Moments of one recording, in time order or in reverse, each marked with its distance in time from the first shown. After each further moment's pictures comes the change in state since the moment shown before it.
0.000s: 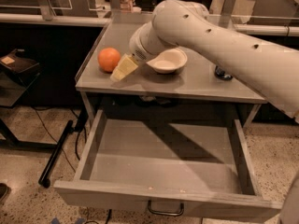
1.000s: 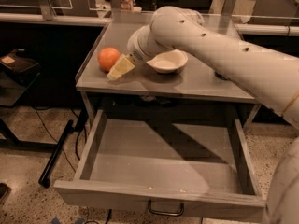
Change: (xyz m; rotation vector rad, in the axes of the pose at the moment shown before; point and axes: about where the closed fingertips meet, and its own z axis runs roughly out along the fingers) arm -0.002 -0.007 0.024 0.005 -0.049 0.035
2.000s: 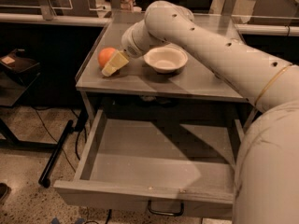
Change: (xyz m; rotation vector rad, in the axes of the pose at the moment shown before) arm -0.014 -0.012 0.032 -0.062 -0.029 -0.005
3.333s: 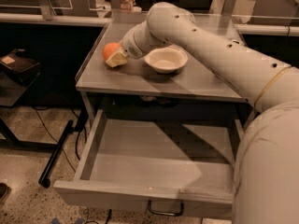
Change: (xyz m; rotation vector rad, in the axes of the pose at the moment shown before) arm 0.003 0.001 0.004 -0.022 -0.016 0.041
